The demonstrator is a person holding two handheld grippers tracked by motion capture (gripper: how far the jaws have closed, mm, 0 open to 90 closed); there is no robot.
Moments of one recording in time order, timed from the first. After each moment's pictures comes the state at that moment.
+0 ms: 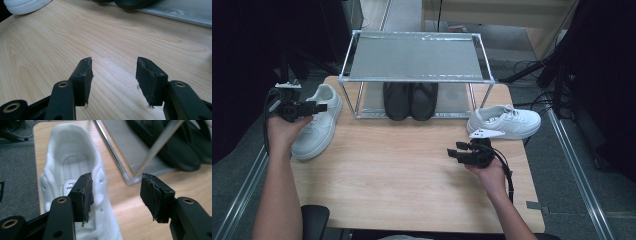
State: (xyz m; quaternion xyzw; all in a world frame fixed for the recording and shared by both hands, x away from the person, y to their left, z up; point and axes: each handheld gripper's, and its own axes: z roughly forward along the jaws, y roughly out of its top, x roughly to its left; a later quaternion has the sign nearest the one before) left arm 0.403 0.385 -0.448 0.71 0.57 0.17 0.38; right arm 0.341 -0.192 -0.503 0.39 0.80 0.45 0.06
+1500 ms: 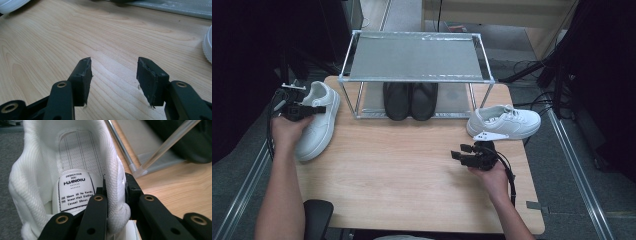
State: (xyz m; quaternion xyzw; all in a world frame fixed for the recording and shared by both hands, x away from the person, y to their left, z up) left arm 0.416 0.389 -0.463 0.72 0.58 0.12 0.36; right arm 0.336 -0.202 -0.509 0.41 0.79 0.44 0.07
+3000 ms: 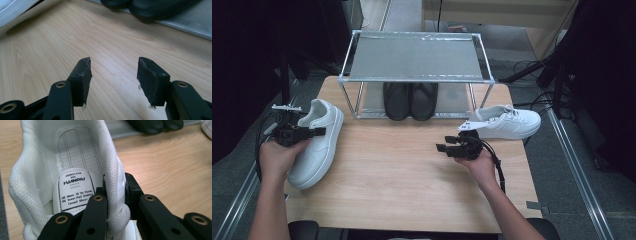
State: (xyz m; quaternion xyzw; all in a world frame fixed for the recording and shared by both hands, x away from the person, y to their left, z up) left arm 0.323 0.356 -0.444 0.73 0.57 0.09 0.37; right arm 0.365 -0.161 -0.501 0.35 0.82 0.46 0.04
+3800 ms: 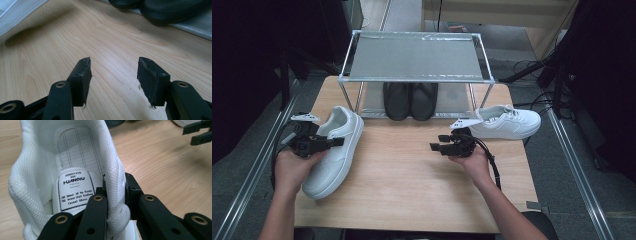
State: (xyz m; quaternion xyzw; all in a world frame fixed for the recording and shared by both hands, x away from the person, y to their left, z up) left arm 0.301 0.298 -0.440 0.77 0.51 0.07 0.38; right arm 0.374 -0.143 -0.503 0.34 0.83 0.45 0.03
